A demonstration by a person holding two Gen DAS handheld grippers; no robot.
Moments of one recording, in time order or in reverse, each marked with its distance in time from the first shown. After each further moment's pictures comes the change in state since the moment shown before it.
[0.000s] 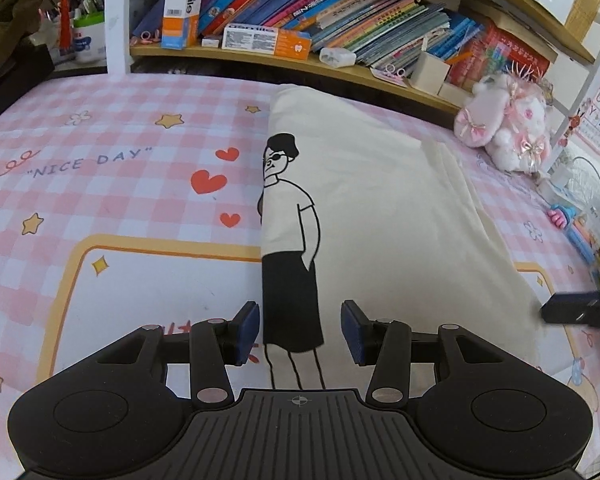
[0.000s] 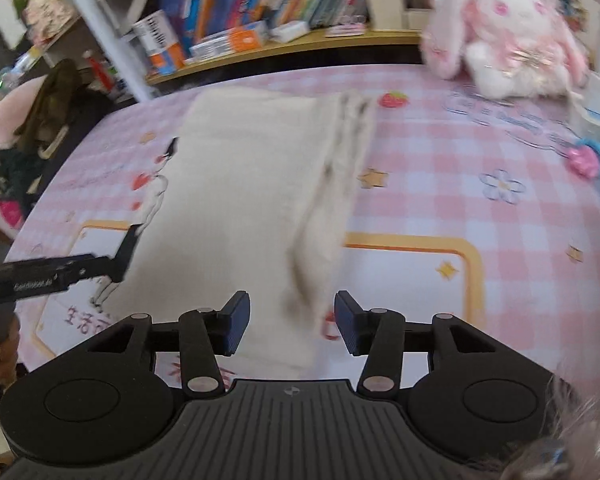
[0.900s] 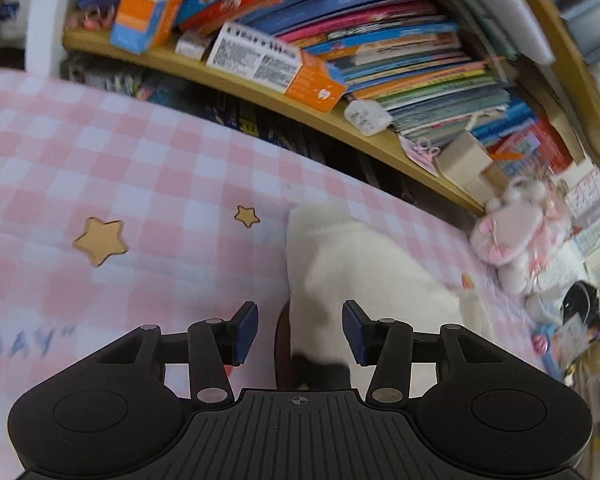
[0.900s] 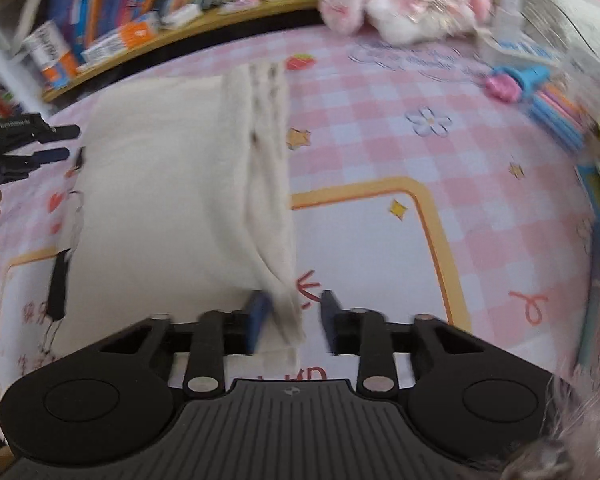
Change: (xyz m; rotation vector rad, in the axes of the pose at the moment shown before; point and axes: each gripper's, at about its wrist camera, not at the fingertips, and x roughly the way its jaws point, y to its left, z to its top) left arm 0.144 0.075 0.167 -0.170 0.063 -0.274; right arm 0.013 0.008 -0.007 0.297 0.039 -0.265
